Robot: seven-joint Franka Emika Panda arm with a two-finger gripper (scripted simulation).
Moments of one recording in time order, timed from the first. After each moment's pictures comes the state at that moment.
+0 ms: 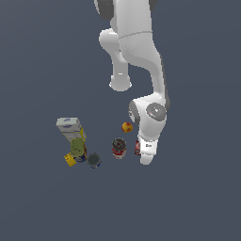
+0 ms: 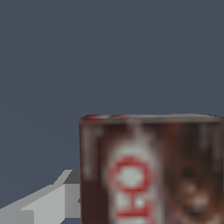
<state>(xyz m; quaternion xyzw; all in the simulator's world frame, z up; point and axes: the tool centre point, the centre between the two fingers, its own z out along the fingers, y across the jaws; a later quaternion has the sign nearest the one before) 0.020 0.122 0.017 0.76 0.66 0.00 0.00</state>
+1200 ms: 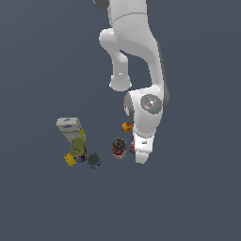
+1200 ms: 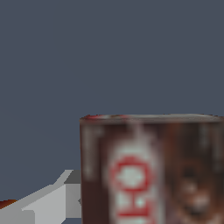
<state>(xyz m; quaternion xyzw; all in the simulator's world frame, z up) 0.030 0.094 0.064 0.75 0.66 0.00 0.00</state>
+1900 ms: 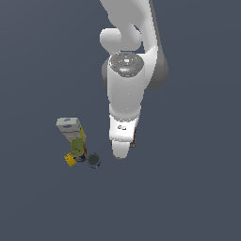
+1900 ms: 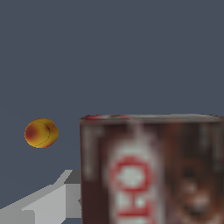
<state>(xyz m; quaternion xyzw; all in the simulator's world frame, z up) 0.061 0.013 0.202 0.75 0.66 0.00 0.00</state>
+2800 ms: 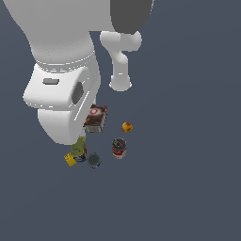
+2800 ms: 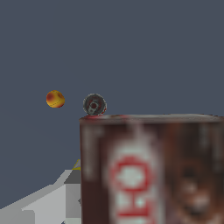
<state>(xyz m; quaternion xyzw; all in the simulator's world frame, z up) 0.102 -0.084 0.365 0.76 0.66 0.00 0.00</state>
